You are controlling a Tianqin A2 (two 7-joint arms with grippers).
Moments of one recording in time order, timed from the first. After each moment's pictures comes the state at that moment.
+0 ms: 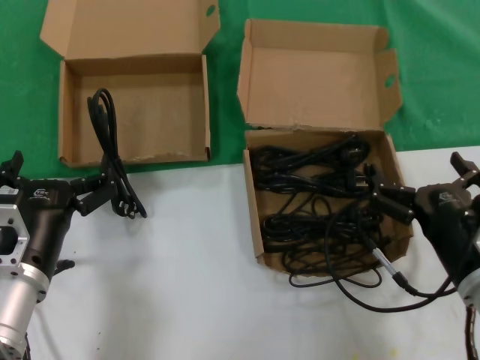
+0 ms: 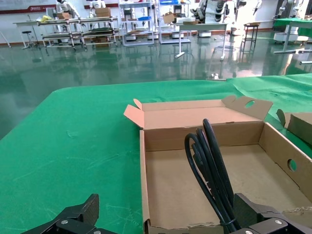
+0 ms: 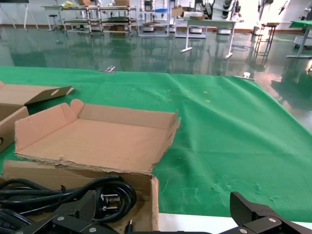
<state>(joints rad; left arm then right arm) 0.00 -0.30 1.60 -1.60 -1.80 0.00 0.00 0.02 0.31 -1.61 1.61 1.79 -0.02 -0.01</state>
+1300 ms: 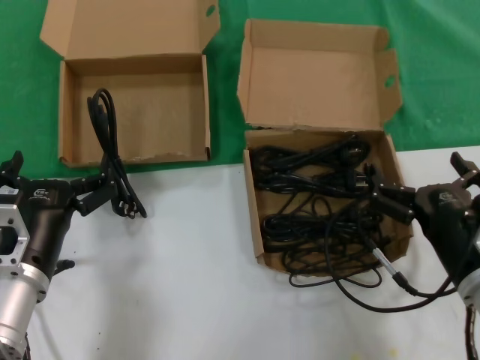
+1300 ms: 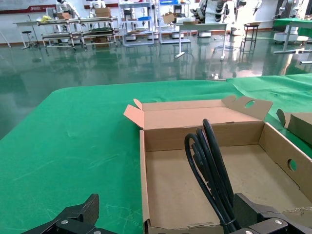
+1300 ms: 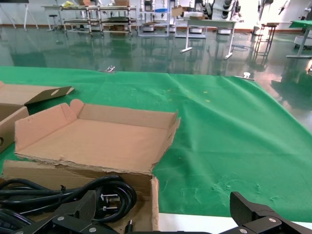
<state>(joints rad) 0.00 -0.30 1.60 -1.60 -1.80 0.00 0.00 0.02 0.31 -1.61 1.61 1.79 -0.02 -0.01</state>
